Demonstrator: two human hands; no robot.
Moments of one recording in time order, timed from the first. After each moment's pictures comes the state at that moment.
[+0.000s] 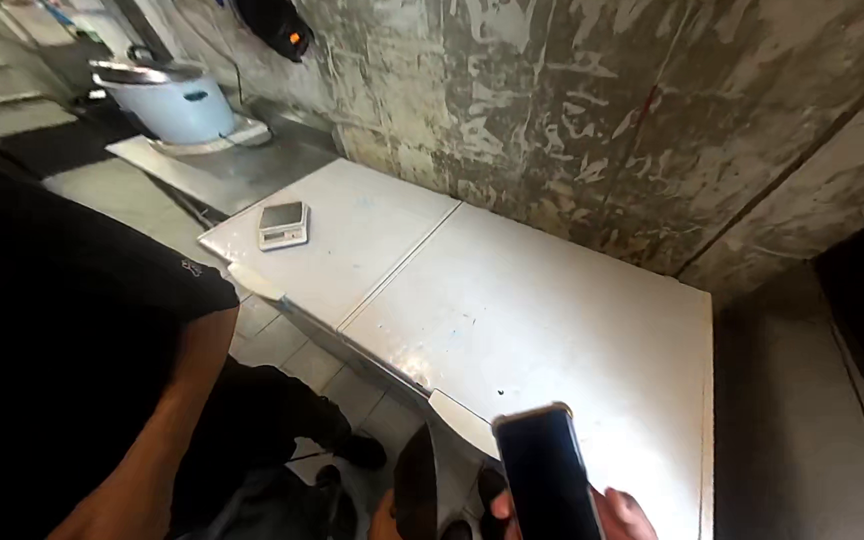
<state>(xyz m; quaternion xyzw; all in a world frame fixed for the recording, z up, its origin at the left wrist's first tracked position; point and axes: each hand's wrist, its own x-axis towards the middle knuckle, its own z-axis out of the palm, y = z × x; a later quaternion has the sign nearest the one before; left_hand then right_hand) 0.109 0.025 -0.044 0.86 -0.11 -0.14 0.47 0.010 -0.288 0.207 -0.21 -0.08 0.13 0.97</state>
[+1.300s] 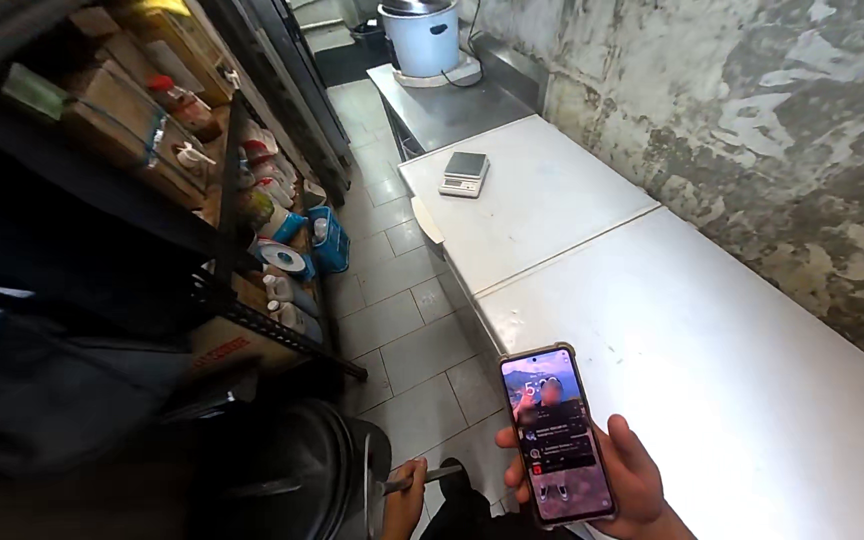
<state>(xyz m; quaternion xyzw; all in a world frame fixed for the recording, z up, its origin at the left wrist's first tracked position) 0.111 0.079 -0.032 0.79 0.26 -0.04 0.54 0.232 -0.236 0.207 -0.12 -0.20 0.41 0.88</state>
